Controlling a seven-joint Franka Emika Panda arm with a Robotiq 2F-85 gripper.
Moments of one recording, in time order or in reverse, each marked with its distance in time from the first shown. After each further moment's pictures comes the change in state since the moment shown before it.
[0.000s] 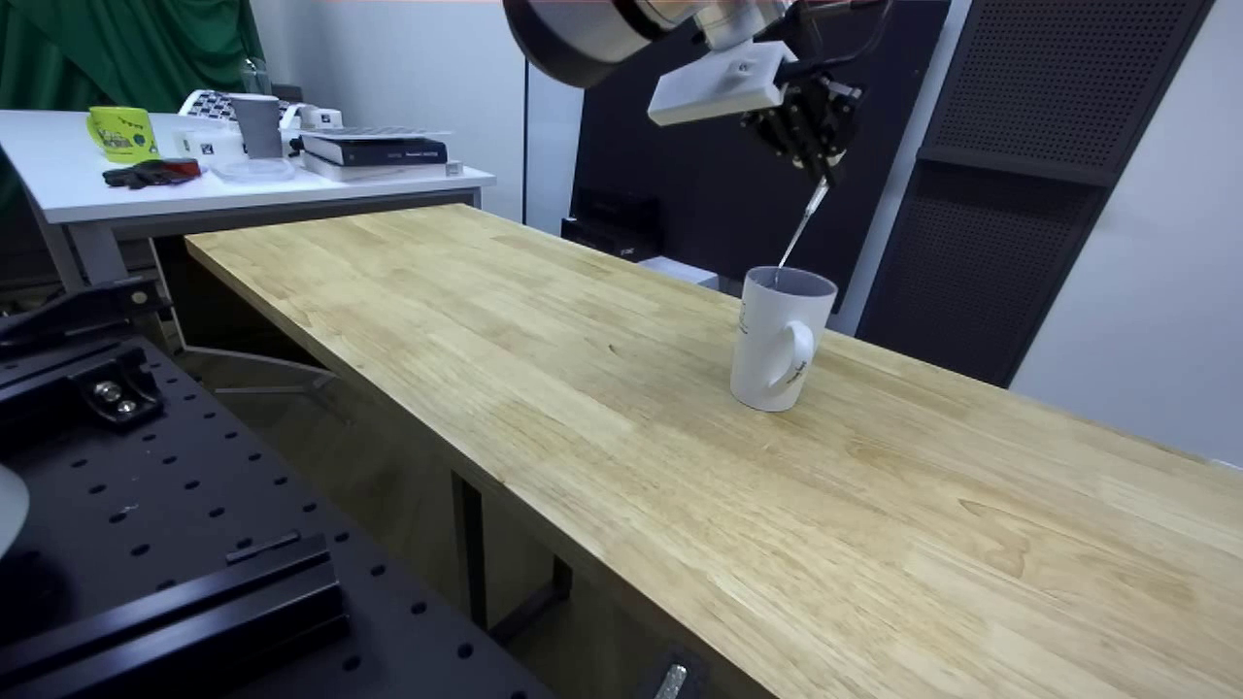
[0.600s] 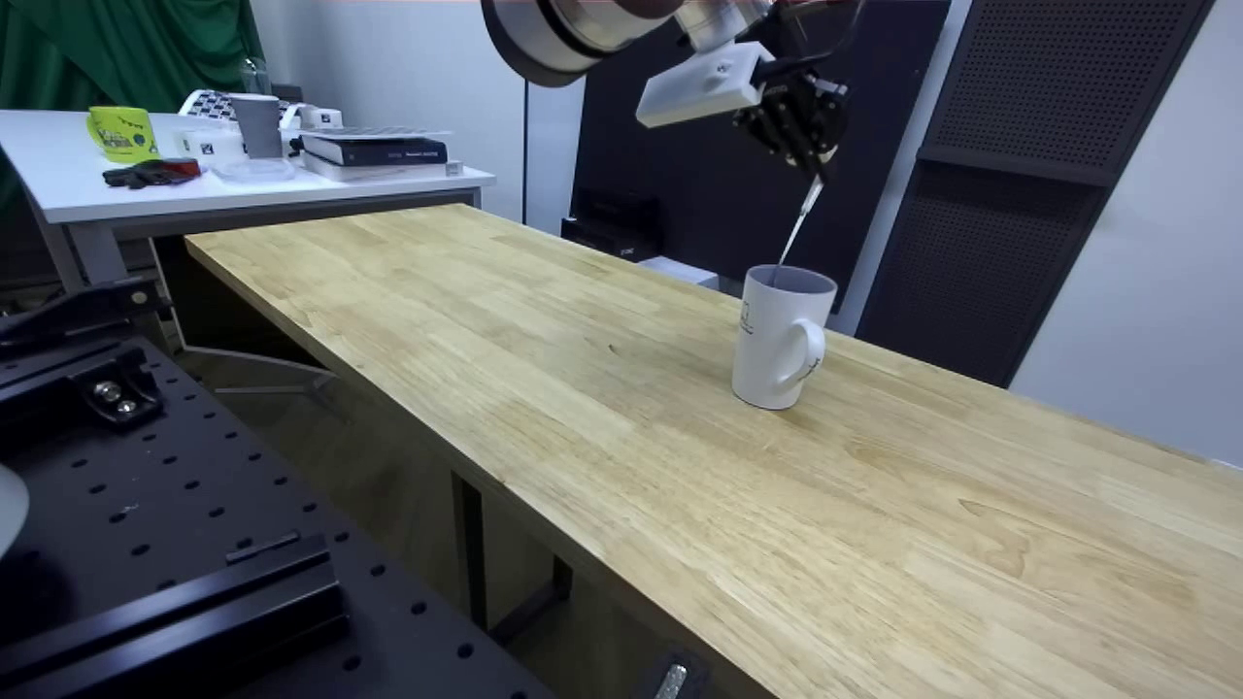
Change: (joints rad) arm 0.049 0.008 0.063 -0.006 0.425 -0.005 -0.317
